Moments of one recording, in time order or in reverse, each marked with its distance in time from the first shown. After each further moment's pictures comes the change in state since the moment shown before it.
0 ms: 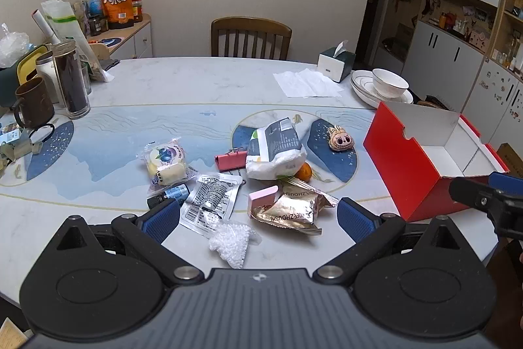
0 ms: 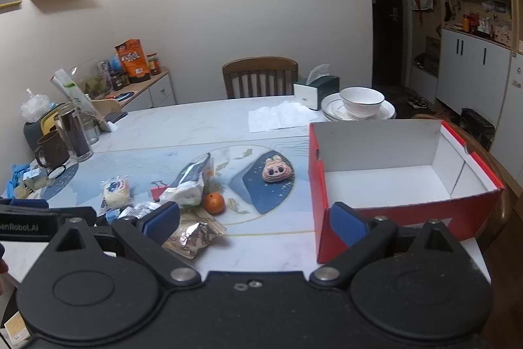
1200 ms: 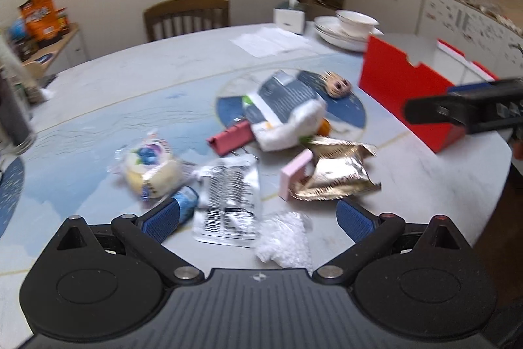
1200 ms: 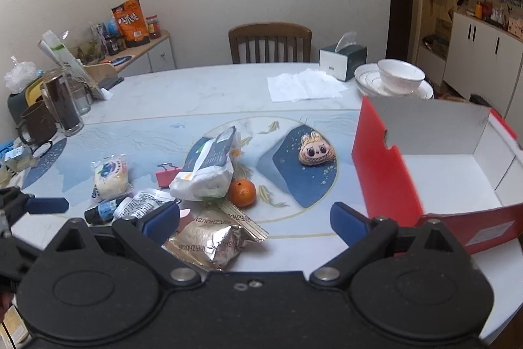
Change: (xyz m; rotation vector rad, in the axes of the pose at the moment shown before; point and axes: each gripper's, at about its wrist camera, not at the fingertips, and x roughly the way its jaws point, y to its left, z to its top) left arm 0.092 0.059 -0.014 0.298 0.082 -0.193; right arm 0.102 0.060 0.001 -0.018 0.124 -0.031
